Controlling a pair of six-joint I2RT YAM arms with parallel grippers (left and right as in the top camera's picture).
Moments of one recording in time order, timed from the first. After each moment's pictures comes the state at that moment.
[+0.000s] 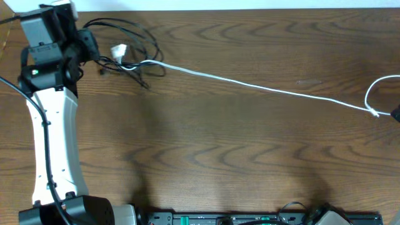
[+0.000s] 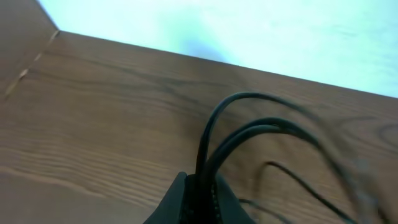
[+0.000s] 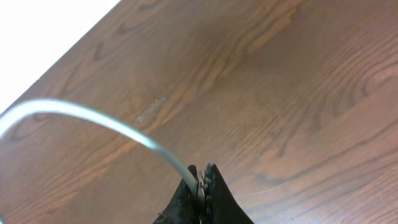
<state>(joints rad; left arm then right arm) 0.24 1.53 1.55 -0.66 0.08 -0.02 -0.68 1.17 1.33 -1.03 -0.29 0.15</state>
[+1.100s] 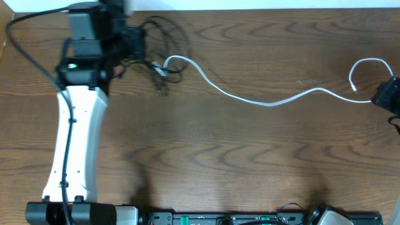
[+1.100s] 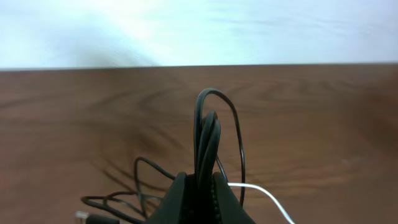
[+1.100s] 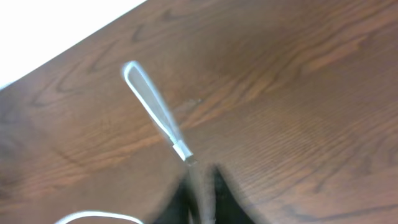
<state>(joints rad) -0.05 1.53 1.55 -0.63 0.34 -0.08 -0.49 1.25 1.33 -0.93 -0.29 0.11</state>
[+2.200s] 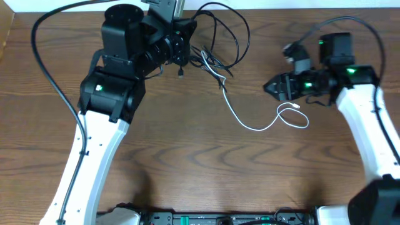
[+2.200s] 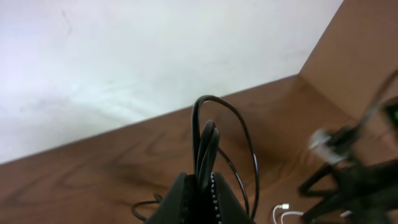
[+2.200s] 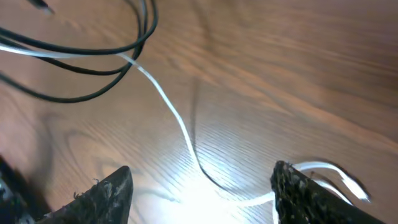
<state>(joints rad) -0.29 1.40 1.55 -0.48 0.36 -0.09 0.09 1.59 1.33 -0.85 -0.56 -0.14</state>
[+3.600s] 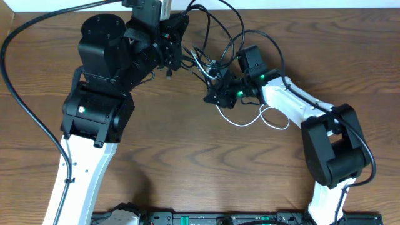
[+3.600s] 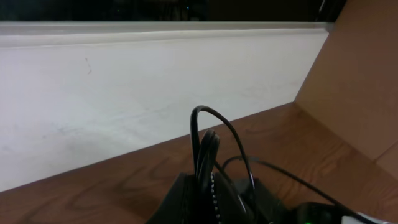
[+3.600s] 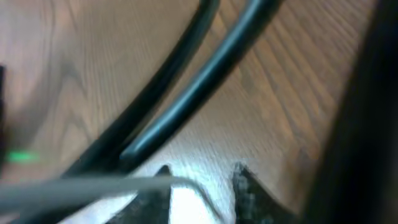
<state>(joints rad) -0.29 1.30 1.55 -0.46 0.33 -0.12 0.43 2.01 1.33 -0.33 -0.76 -0.32</state>
